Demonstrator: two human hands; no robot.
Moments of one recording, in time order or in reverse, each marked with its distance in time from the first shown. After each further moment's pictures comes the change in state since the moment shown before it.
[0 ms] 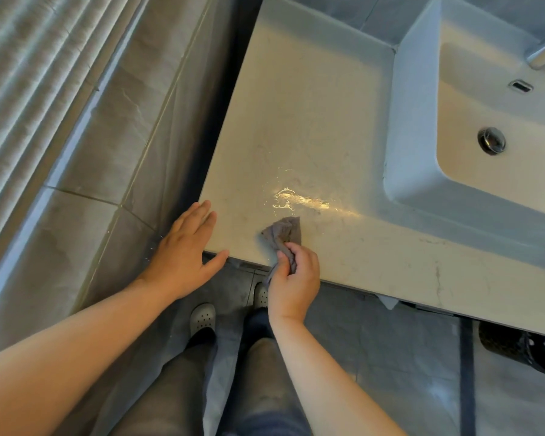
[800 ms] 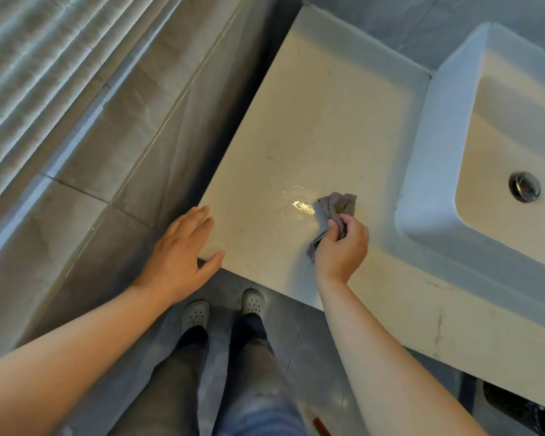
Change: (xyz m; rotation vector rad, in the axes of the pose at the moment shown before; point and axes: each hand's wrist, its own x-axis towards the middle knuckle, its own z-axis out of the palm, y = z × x) left_hand 0.004 0.019 0.006 -0.008 0.119 -0.137; right_hand 0.136 0.013 -0.012 -0.084 -0.004 -0.012
